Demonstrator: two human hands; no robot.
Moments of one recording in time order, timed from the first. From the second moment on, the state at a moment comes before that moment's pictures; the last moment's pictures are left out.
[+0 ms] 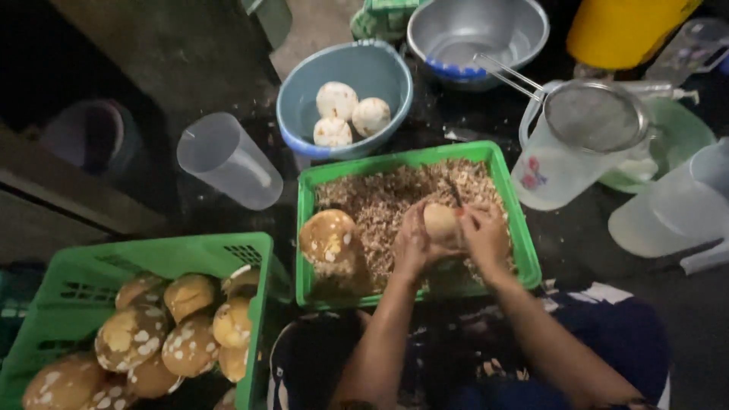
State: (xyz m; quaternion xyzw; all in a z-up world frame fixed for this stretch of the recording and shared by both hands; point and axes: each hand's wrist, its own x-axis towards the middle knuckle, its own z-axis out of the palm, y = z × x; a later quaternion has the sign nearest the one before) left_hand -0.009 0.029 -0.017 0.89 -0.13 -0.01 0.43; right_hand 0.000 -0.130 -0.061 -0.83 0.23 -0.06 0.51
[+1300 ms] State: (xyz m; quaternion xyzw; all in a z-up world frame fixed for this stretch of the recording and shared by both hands) left_hand 0.006 0.024 -0.063 0.91 -0.06 -0.08 0.40; right_hand 0.023 -0.129 -0.064 -0.85 0.17 -0.08 0.49
